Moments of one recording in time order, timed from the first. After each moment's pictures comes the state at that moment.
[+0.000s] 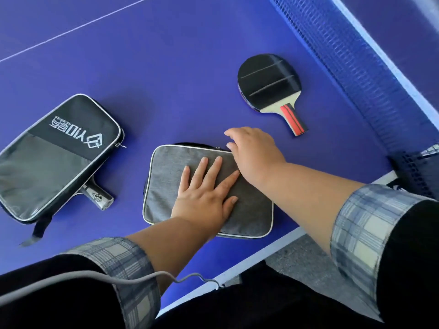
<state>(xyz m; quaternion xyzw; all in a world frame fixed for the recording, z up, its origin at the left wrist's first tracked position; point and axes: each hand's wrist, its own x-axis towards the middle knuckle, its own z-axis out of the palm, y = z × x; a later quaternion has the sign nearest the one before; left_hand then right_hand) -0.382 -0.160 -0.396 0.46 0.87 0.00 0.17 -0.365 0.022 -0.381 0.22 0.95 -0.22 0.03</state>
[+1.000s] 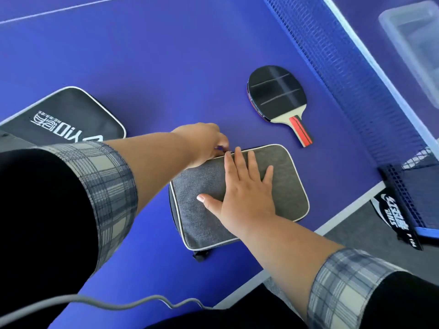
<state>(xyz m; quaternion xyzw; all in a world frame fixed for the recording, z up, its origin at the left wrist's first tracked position) -0.552 -0.099 -0.398 0.57 0.76 0.00 0.30 -0.360 -0.082 -0.404 0.31 0.94 -0.07 0.13</state>
